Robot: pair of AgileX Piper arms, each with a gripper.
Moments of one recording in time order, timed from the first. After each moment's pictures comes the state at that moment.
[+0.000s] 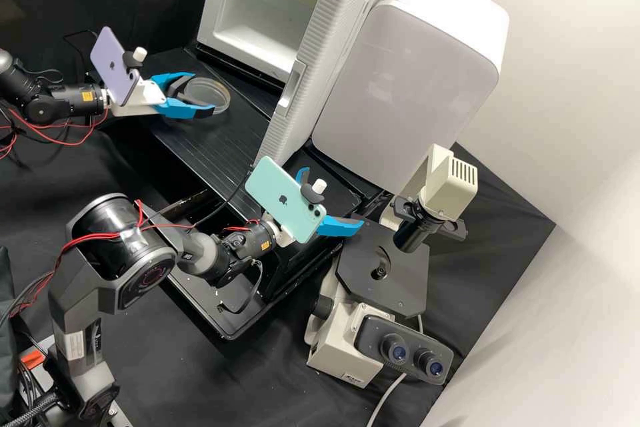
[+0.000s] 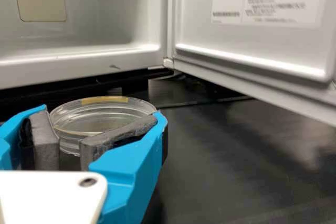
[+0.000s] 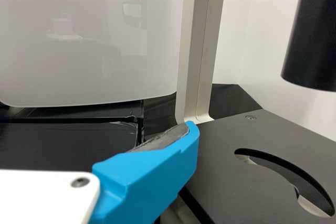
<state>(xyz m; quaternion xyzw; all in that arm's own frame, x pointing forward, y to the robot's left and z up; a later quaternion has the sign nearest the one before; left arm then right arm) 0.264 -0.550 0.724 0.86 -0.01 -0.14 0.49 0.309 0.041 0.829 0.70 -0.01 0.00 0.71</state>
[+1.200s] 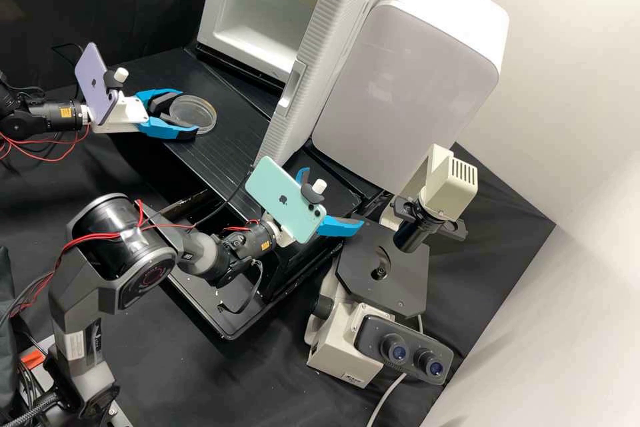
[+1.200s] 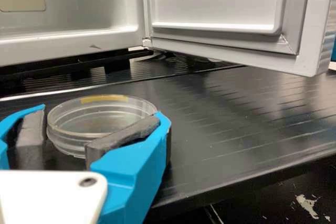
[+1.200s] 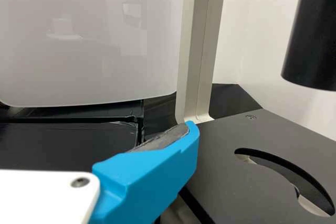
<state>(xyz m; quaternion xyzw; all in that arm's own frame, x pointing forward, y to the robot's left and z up) 0.231 -0.538 0.711 0.87 -0.02 -0.16 0.47 0.309 0.041 0.829 0.70 -0.01 0.00 0.71</state>
